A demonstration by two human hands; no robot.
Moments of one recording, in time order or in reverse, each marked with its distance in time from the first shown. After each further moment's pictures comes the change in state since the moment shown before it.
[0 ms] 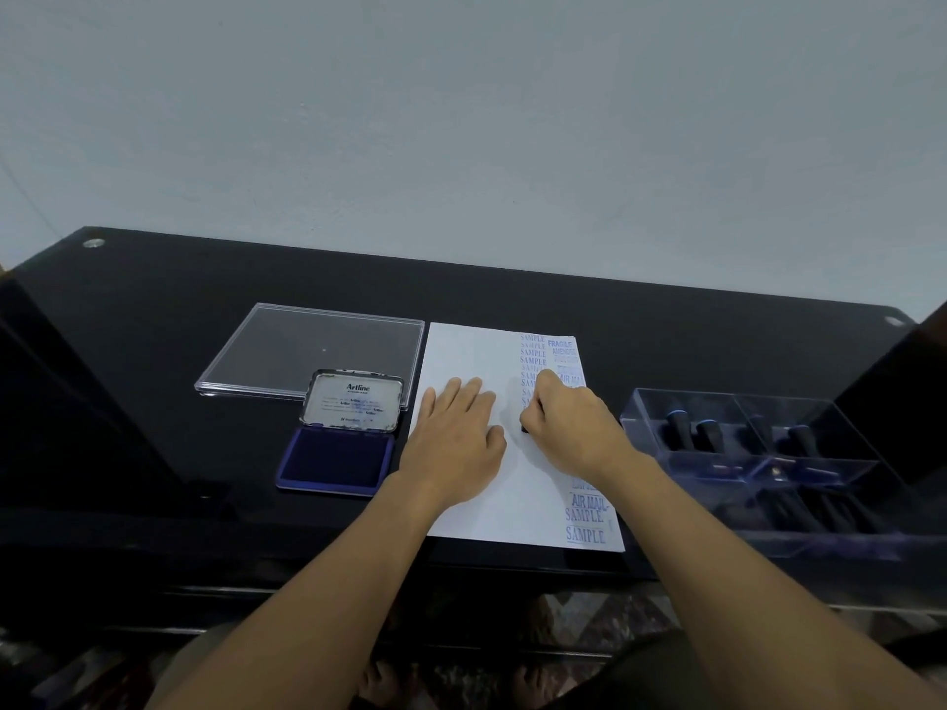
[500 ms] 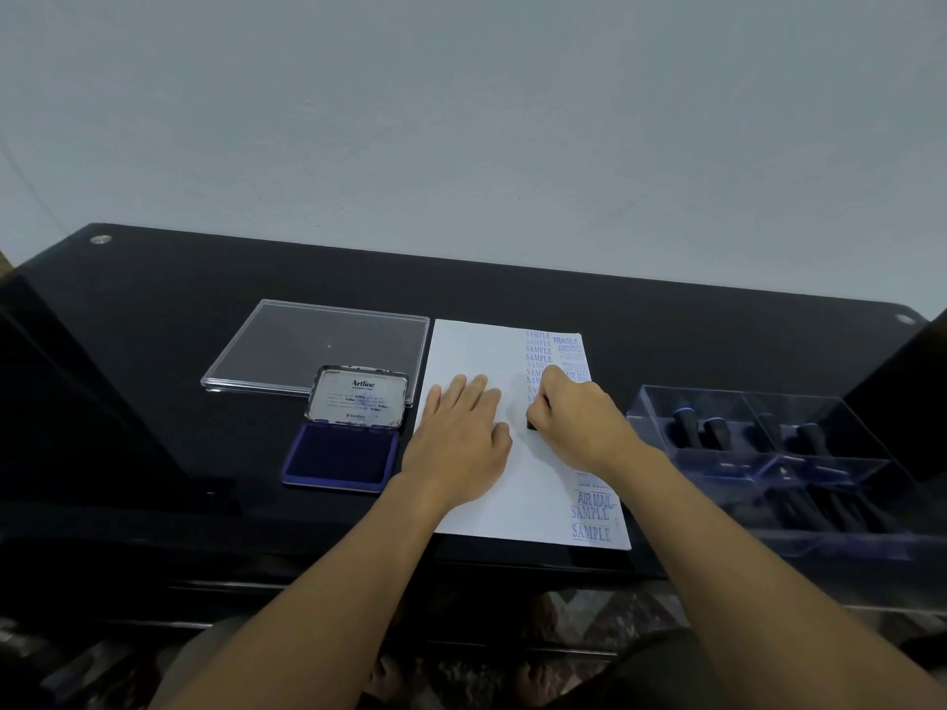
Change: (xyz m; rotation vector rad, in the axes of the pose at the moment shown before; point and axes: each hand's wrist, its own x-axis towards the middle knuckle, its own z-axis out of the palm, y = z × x) left_hand -0.002 -0.001 0.002 0.031 0.030 0.015; right_hand 0.005 0.003 0.001 0.028 -0.023 0.009
